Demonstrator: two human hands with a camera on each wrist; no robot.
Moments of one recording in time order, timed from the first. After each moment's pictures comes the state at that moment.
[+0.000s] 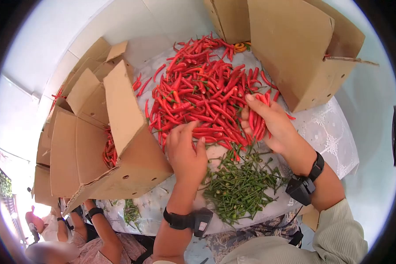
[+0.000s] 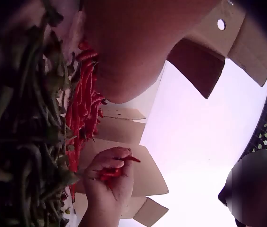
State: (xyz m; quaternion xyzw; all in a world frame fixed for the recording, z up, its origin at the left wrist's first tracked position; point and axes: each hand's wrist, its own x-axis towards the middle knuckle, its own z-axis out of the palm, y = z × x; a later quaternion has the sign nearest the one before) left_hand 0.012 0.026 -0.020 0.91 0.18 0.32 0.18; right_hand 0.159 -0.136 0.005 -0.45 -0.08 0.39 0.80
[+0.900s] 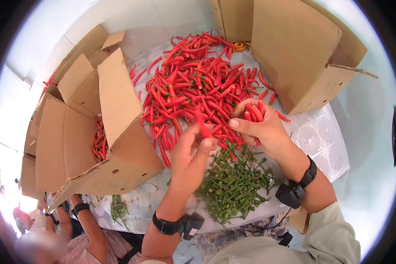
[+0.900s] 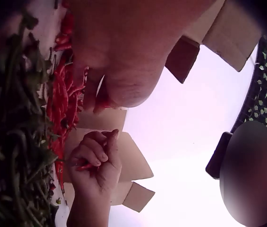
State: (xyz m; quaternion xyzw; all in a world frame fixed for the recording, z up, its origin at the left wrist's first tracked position) left_hand 0.006 -0.001 -0.009 0.70 0.11 0.29 0.64; right_hand 0.146 -0.138 0.008 -0.50 -0.20 0.37 0.75
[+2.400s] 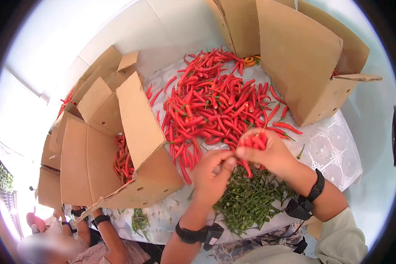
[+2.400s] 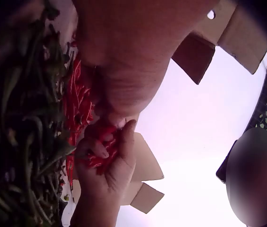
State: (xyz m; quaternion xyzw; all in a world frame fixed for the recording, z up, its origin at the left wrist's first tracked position) left_hand 0.005 0.006 -0.018 0.83 0.10 0.25 0.48; right_hand 0.133 -0.131 0.001 -0.55 -0.24 0.37 0.71
